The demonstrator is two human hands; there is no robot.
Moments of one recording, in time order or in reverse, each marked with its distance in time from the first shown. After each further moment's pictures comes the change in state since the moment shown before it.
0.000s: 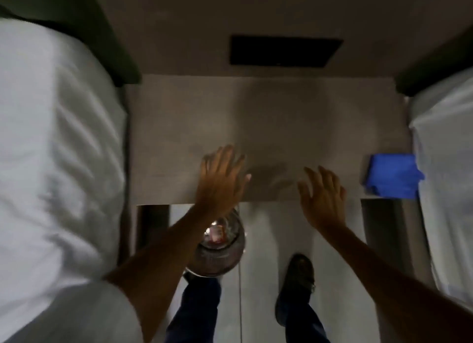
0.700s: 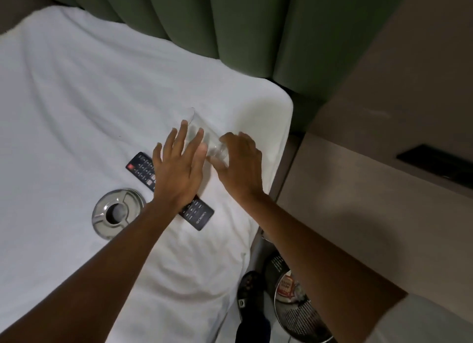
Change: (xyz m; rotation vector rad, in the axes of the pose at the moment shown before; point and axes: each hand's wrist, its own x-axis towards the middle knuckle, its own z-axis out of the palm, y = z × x) left_hand -0.151 -0.341 -0.200 -0.238 0.370 -0.716; right_hand -0.046 -0.543 0.041 0.403 -0.007 -0.850
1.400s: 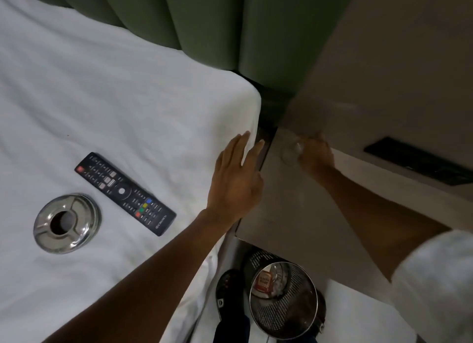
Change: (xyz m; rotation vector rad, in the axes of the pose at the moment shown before) left_hand -0.016 0.131 0.082 -0.107 0.021 0.345; right_hand 0.026 0.220 -0.108 -0.441 -0.256 0.510
